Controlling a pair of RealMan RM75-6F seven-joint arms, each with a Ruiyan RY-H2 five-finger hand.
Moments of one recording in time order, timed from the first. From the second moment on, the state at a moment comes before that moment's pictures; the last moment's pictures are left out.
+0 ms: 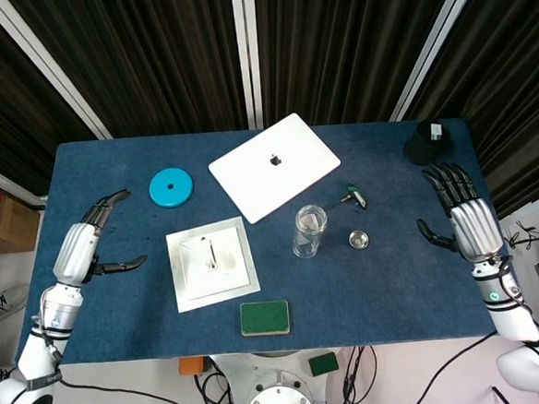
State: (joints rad) left arm -0.38 -1.24 -0.13 -1.59 1.50 1.36 -0.41; right arm 0.38 -1.39 0.13 -1.21 -1.59 1.48 0.29
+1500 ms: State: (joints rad) left arm -0.15 -1.32 -0.02 -1.47 1.45 1.42 -0.20; right arm 0.58 -1.69 0.02 -0.82 -1.64 1.16 0.15
